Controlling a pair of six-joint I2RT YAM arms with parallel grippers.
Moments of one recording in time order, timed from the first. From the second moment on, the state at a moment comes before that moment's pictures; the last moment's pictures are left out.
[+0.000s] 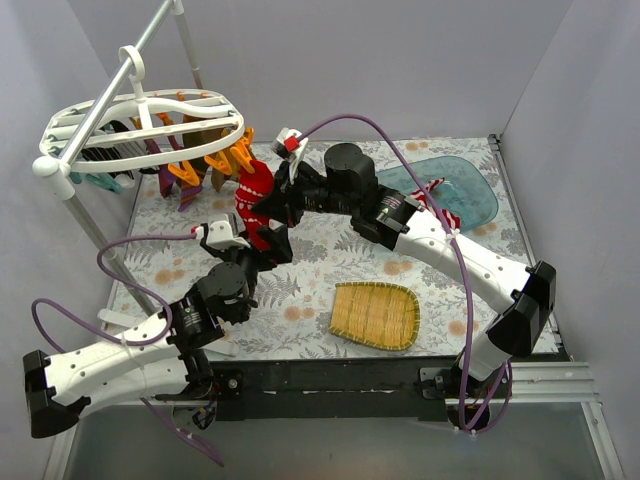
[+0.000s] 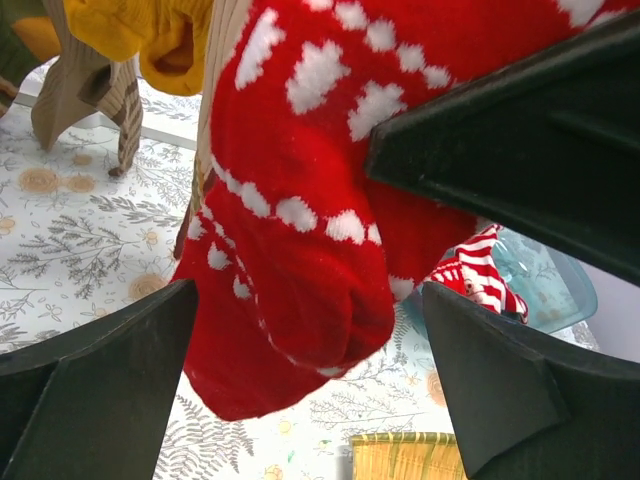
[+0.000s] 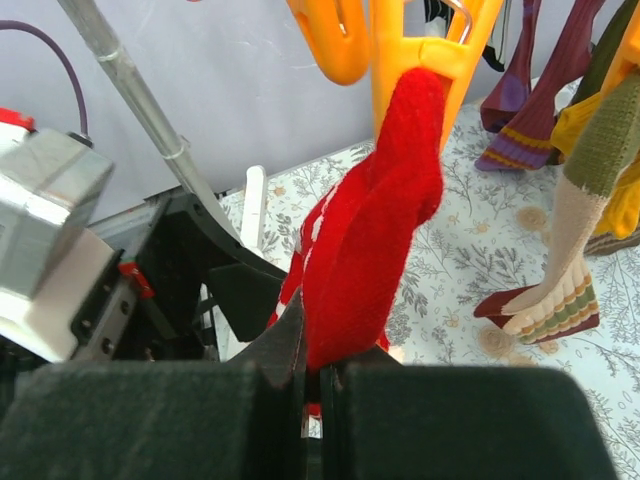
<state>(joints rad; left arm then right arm) -1.09 0.76 0.69 0.05 -0.99 -0.45 0.96 1.60 1.63 -0.15 -0.40 0.17</state>
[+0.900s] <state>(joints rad) -1.08 0.78 0.64 0.02 -1.02 -0.50 0.96 1.51 1.56 -0.12 -0.28 0.17</state>
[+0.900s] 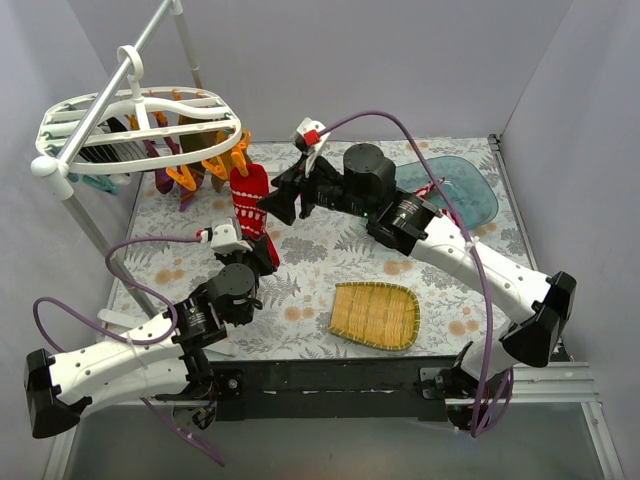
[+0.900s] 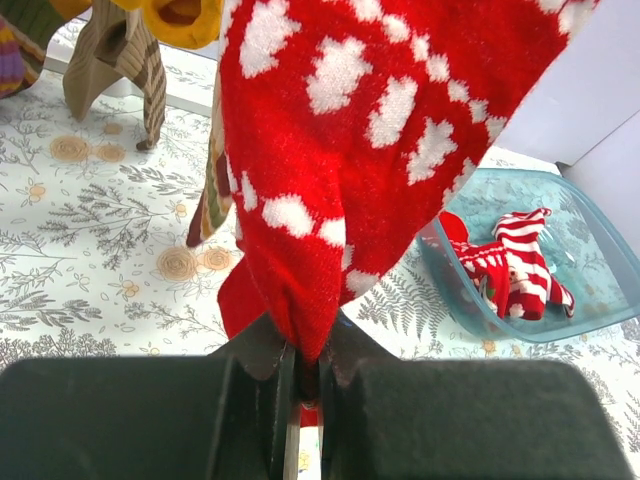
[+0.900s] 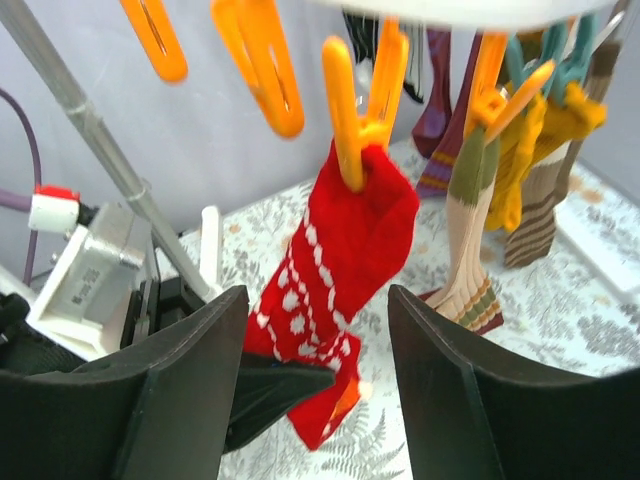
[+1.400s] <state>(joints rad) -1.08 0.78 0.64 -0.02 -0.97 -0.54 0.77 1.70 1.90 -0.08 -0.59 0.22</state>
